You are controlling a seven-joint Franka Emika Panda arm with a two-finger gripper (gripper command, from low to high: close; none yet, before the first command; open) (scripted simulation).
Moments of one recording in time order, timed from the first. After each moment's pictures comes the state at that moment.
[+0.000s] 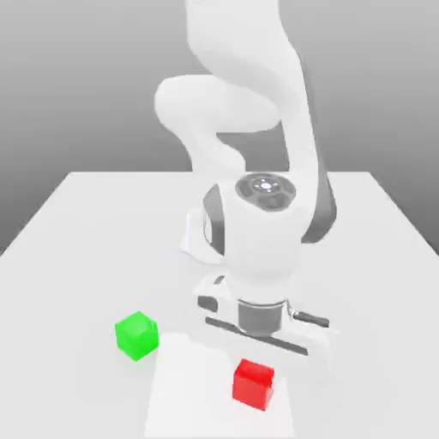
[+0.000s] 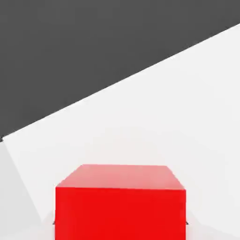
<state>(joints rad) -0.06 0.19 0.17 -2.61 -0.09 2.80 1.42</state>
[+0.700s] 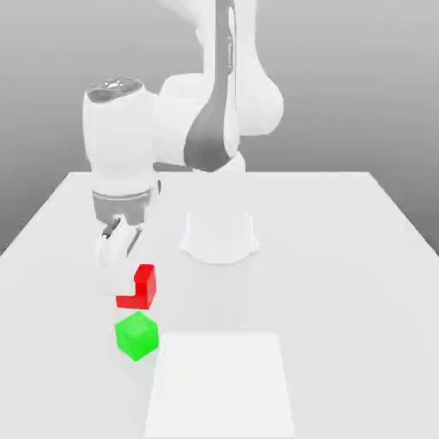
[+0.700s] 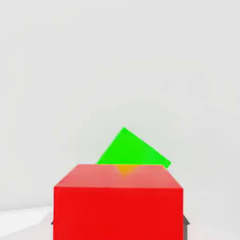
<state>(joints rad) -0.44 -0.15 0.03 -2.89 0.00 2.74 2.13</state>
